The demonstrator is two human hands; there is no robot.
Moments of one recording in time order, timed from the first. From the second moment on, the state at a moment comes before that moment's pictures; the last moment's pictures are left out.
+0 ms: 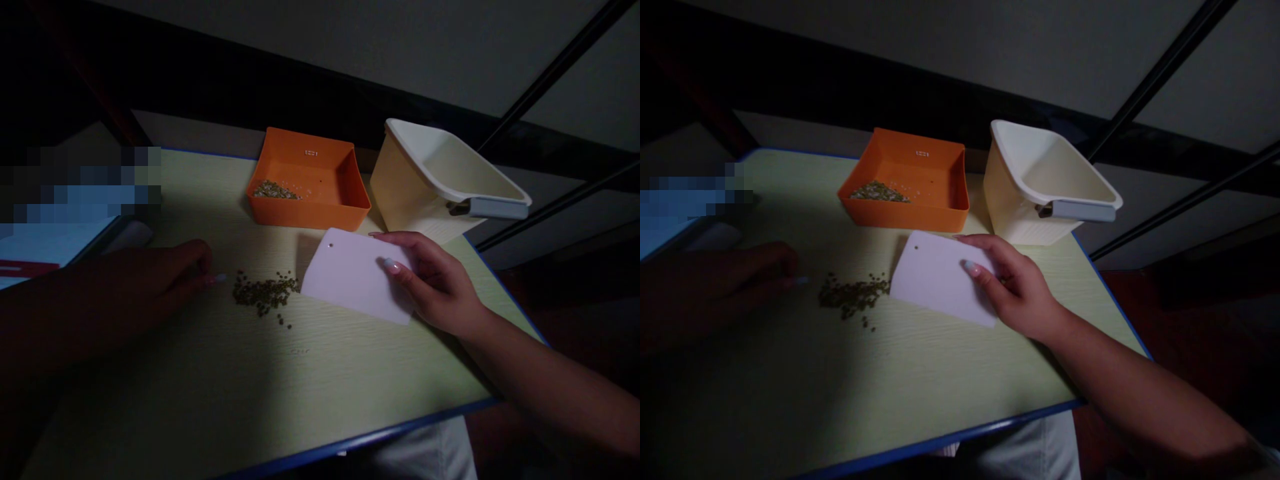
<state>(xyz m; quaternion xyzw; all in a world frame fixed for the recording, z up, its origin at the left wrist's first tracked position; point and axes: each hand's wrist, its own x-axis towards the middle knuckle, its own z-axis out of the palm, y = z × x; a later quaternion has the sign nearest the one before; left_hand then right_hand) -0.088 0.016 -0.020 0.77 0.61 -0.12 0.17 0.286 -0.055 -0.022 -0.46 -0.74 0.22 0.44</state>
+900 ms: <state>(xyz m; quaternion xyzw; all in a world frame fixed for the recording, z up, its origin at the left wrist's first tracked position) -0.077 0.008 -0.011 0.77 0.60 -0.12 0.19 0.269 -0.056 -0.025 -0.52 -0.68 0.21 0.47</state>
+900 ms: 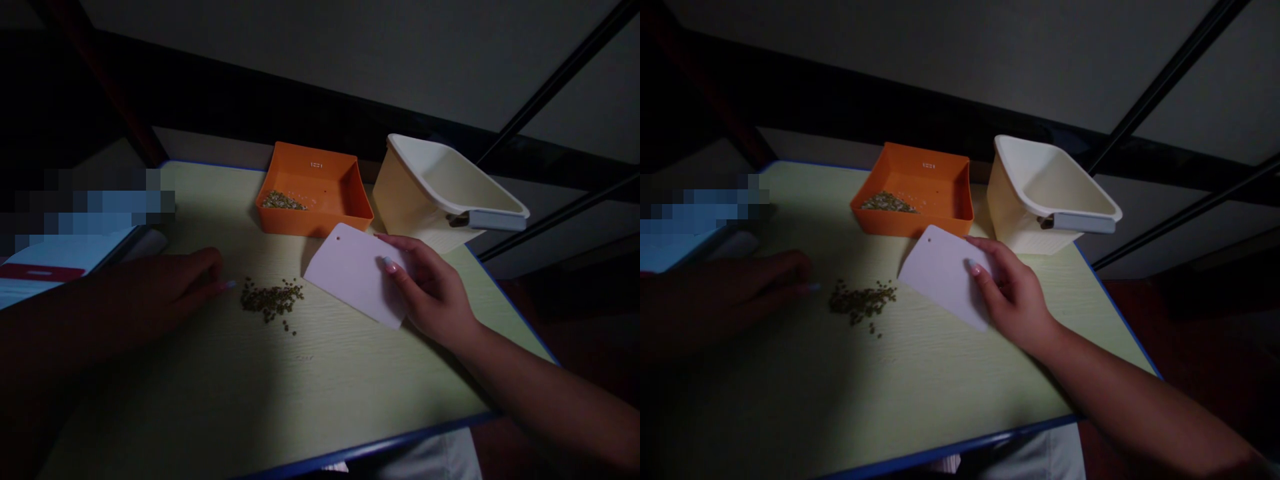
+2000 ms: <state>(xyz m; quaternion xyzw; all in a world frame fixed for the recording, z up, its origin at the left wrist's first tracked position) -0.083 0.009 -0.013 0.76 0.60 -0.12 0.20 0.281 -0.055 -0.022 -0.47 -0.72 0.27 0.43</state>
